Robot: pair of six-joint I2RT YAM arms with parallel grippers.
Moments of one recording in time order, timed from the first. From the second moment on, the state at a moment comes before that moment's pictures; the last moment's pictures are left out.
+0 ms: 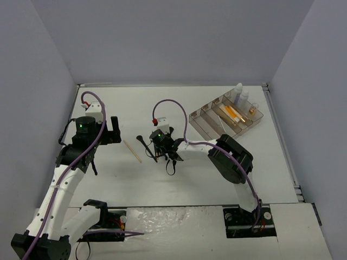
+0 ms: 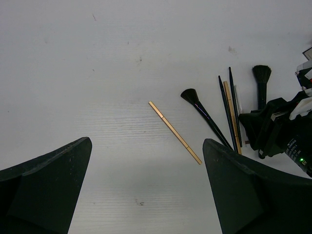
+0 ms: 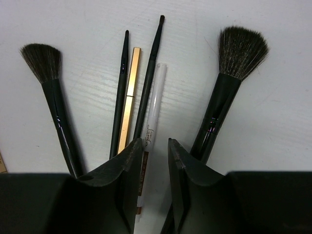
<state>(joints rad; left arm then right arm) -0.18 0.90 0.95 -0.59 -0.09 -0.15 0.94 2.04 1.23 0.04 0.46 0.49</state>
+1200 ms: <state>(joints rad) -0.17 0.91 0.95 -0.59 -0.08 -0.15 0.74 1.64 1.24 -0.13 0.38 0.11</state>
